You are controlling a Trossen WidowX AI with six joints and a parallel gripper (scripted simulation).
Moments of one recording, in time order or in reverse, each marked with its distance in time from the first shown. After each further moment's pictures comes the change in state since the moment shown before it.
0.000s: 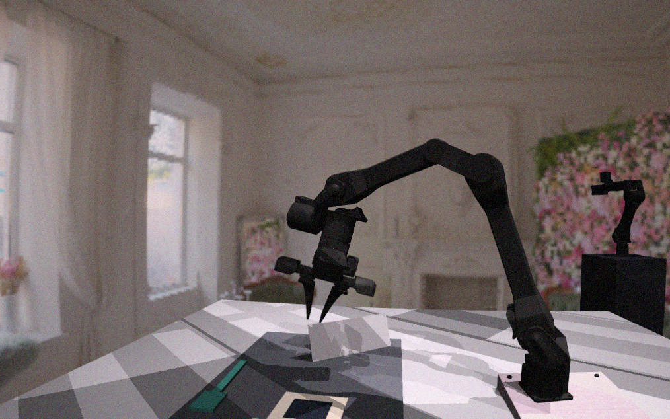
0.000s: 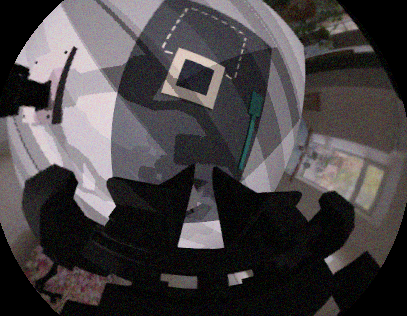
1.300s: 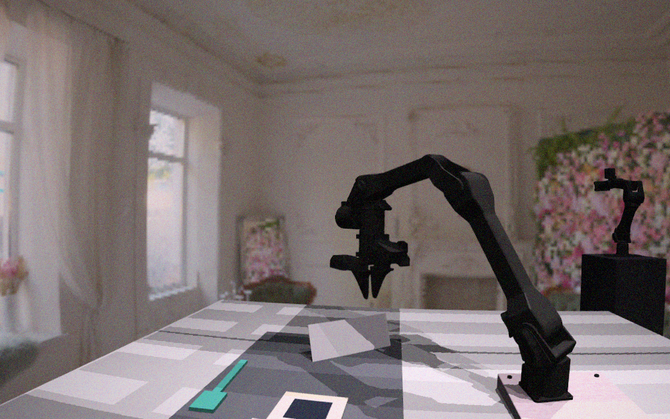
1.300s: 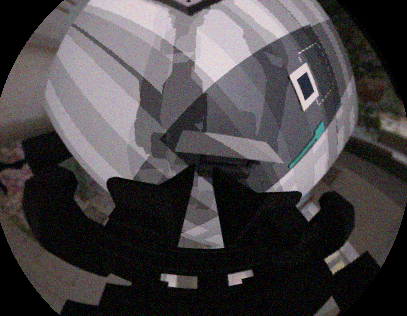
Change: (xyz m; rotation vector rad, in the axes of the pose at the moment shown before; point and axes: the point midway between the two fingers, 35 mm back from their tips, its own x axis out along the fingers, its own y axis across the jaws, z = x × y) arm -0.052 0.102 -0.165 -0.531 0.039 0.272
